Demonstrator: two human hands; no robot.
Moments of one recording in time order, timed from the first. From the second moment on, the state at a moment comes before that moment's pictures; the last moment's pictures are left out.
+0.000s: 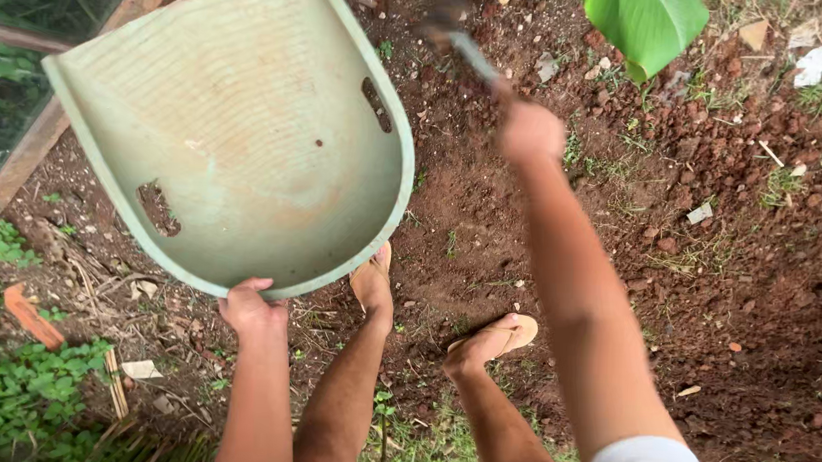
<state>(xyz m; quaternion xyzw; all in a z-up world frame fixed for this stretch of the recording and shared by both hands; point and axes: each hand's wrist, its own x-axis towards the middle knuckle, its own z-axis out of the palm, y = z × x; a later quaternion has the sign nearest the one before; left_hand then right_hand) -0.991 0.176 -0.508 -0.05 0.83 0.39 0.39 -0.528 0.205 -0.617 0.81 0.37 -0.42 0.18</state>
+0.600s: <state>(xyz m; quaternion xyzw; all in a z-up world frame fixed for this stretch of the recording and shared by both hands) -1.013 0.151 -0.516 -0.06 0.86 0.34 0.36 -0.549 0.178 -0.545 0.82 0.29 -0.46 0.18</state>
